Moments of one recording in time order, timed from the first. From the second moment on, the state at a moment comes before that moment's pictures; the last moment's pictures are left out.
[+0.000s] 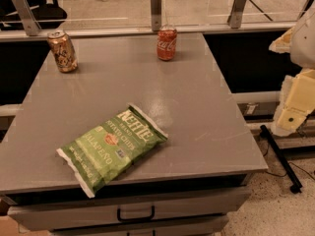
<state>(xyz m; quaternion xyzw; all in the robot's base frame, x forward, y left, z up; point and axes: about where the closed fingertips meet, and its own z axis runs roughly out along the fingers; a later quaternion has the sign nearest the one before) 0.438 -0.217 0.976 -0.60 0.78 -0.03 0.16</state>
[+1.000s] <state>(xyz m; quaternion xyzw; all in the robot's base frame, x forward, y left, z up) 0.527 -0.158 0.958 -0.61 0.75 0.01 0.26</state>
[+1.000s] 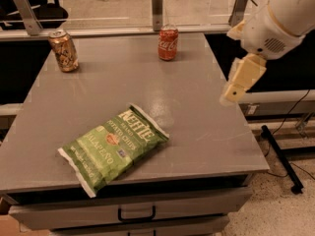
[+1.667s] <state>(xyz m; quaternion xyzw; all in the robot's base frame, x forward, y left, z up) 0.662 -0.113 0.947 -0.57 0.73 0.04 0.38</state>
